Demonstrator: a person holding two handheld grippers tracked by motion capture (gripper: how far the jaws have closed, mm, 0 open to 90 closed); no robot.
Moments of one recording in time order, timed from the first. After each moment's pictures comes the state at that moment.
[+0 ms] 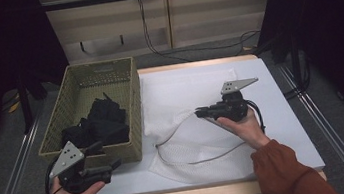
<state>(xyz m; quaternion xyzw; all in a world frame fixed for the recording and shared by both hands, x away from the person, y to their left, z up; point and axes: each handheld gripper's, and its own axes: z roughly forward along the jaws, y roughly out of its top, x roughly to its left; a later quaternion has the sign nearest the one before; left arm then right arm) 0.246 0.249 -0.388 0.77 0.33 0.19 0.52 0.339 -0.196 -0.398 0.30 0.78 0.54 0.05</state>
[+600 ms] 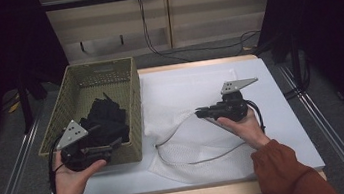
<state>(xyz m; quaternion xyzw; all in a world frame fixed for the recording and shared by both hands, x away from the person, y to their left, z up) 0.293 0.241 -0.372 0.79 0.33 0.18 0.49 0.341 -0.197 -0.400 0.30 0.78 0.54 0.05</state>
